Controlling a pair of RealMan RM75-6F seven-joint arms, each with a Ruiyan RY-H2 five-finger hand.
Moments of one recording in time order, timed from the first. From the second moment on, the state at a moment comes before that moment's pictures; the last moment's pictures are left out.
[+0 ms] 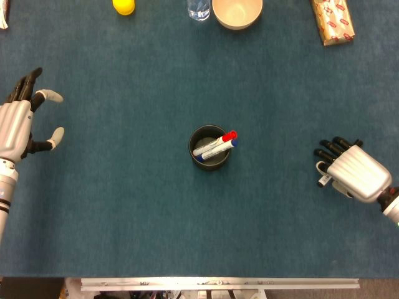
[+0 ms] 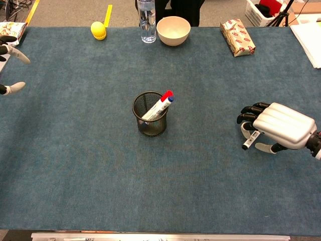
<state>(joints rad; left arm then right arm) -0.38 -1.16 -0.11 -1.76 1.16 1.17 0.02 0.41 -1.44 -0.16 -1.22 -1.82 1.16 -0.20</state>
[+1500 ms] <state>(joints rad) -0.36 -1.17 -0.12 -1.75 1.18 1.15 0.00 0.41 -1.48 -0.17 -1.21 -1.79 1.14 -0.27</state>
